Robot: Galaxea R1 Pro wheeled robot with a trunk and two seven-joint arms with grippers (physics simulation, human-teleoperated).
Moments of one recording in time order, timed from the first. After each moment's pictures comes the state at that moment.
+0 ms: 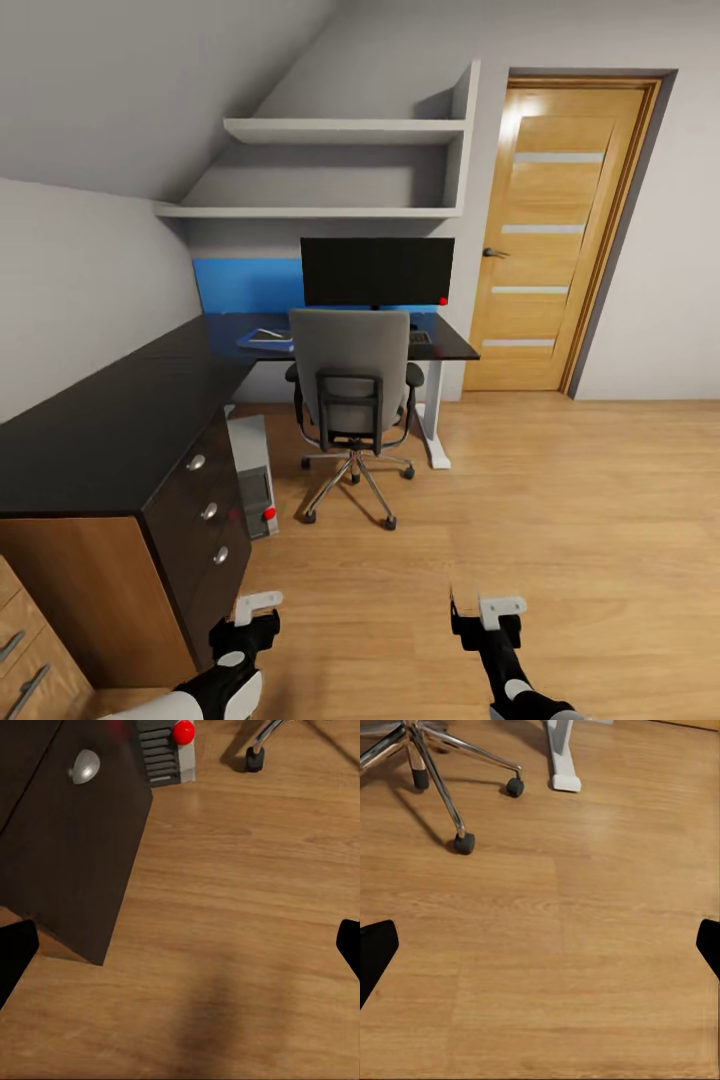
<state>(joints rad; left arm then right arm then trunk) -0.61 -0.09 -0.35 -0.07 0.39 -0.26 0.31 -0.59 0.03 0.68 0.02 -0.52 -0.58 -0.20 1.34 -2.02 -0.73</state>
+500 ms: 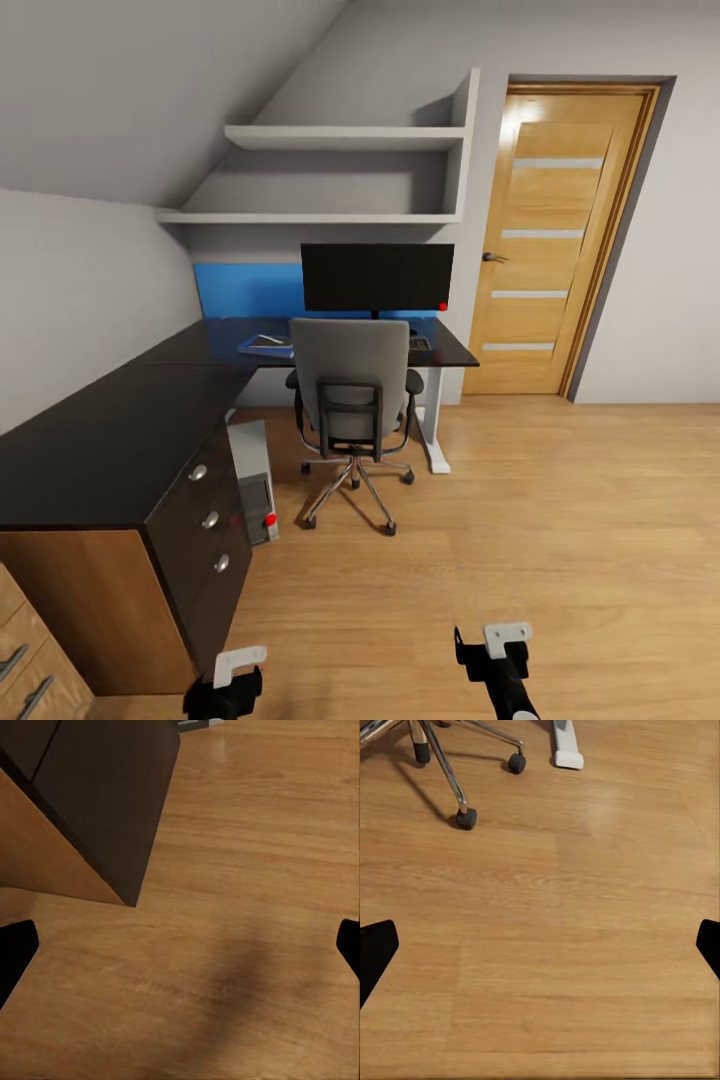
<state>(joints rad) -0.50 -0.07 -0.35 -0.02 0.39 -0.32 0.32 -0.53 0.03 0.69 0.02 -0.52 -0.58 -0.20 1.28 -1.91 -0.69</state>
